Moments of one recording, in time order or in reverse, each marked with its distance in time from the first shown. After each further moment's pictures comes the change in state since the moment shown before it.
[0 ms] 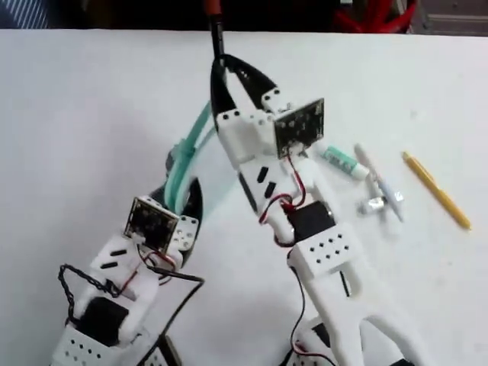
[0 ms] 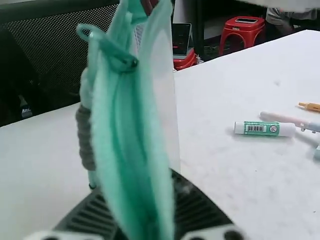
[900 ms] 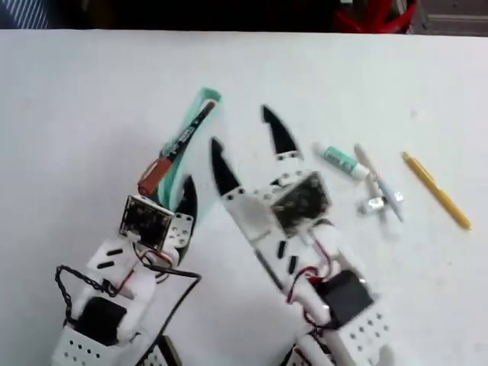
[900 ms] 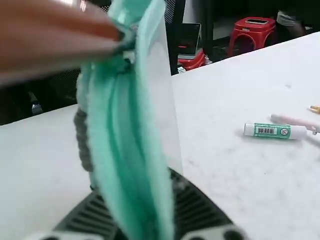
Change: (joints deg) left arm -1.9 0.0 0.0 -0.1 0.1; right arm -6.8 -33.8 9.9 33.5 7.3
